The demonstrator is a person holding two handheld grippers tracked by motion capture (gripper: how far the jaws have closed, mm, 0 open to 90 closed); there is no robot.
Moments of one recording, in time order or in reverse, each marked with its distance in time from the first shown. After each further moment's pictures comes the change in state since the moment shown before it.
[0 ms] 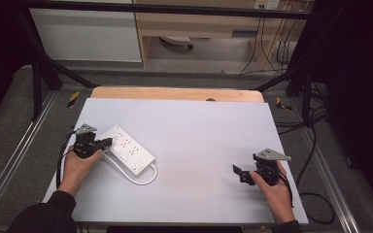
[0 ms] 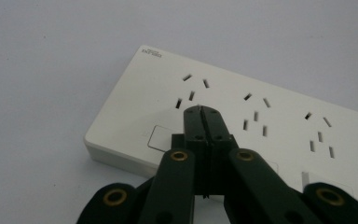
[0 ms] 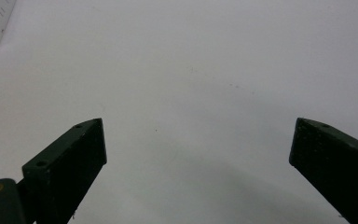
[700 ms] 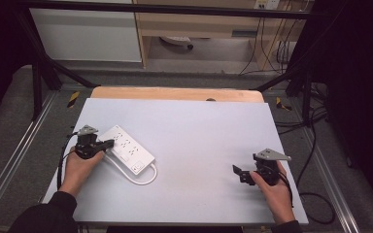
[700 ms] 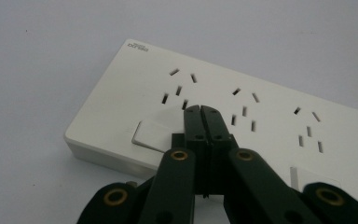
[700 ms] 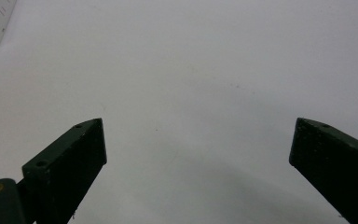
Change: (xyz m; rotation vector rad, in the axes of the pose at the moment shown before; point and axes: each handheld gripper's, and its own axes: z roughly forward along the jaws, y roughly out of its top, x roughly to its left) left arm -0.005 -0.002 0.003 0.008 -0.021 0.007; right arm 0.000 0.000 0.000 0.001 0.002 -0.004
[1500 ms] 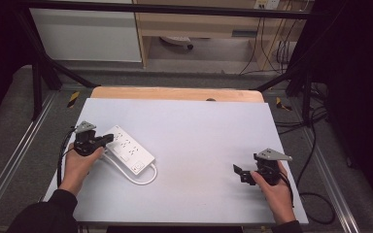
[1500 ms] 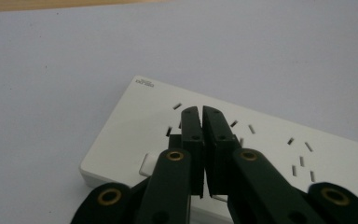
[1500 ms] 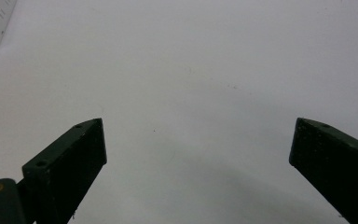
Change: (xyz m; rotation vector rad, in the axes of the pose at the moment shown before) left arm 0.000 0.012 -0.007 -0.083 0.011 -0.001; right arm -0.001 0.000 -0.001 -0.005 -0.002 0.010
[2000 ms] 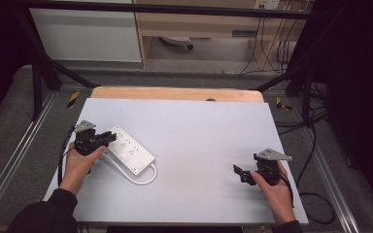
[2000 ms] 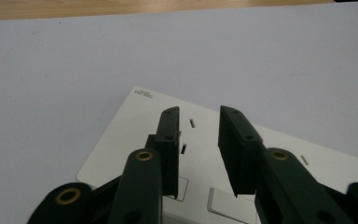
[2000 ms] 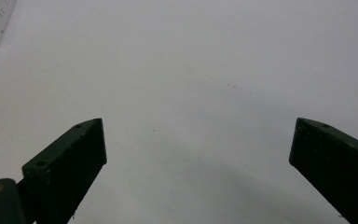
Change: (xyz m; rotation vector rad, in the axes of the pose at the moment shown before) left arm -0.002 0.002 0.001 -0.026 0.004 -0.018; right arm 0.000 0.000 0.000 0.002 -0.001 0.000
